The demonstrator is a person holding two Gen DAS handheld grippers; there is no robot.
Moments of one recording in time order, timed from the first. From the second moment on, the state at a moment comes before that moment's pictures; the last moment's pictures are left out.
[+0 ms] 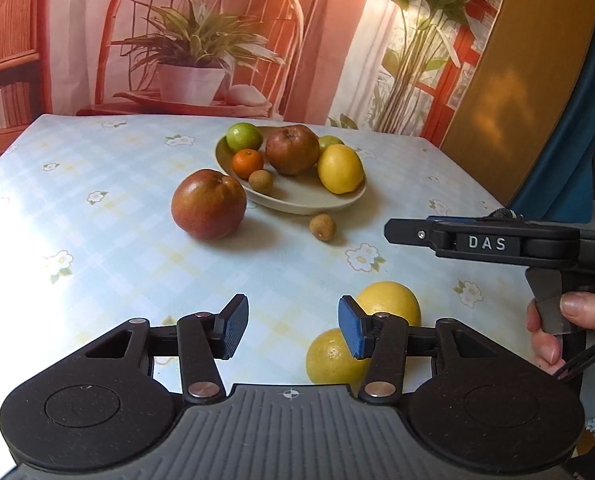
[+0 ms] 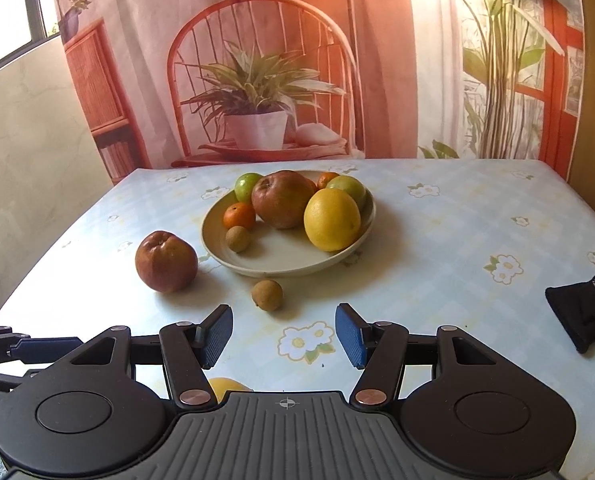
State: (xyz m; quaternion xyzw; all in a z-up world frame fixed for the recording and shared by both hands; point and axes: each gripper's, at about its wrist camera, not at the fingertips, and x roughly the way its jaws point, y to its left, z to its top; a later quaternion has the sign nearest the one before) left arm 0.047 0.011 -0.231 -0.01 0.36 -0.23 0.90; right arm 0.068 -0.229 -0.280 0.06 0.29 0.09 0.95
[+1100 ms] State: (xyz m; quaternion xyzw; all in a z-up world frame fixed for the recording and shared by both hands) left arm 0.050 -0.009 -0.260 0.03 0.38 -0.27 0.88; right arm 0.074 -0.234 -0.284 0.07 0.30 0.10 0.95
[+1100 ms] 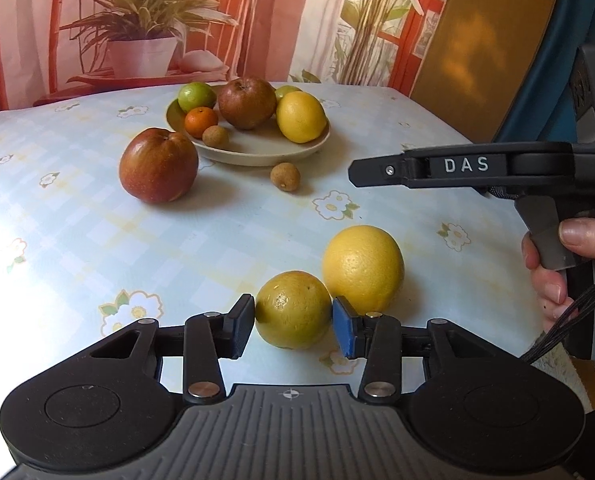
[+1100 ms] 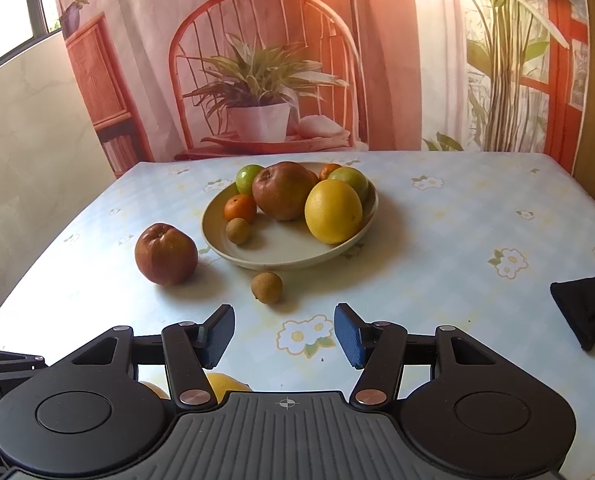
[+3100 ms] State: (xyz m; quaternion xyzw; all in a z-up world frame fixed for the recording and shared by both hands) left arm 0.083 0.038 -0.239 -0.02 0.37 -0.18 0.91; right arm 0.174 -0.202 -0.304 0.01 0.38 0.19 0.90
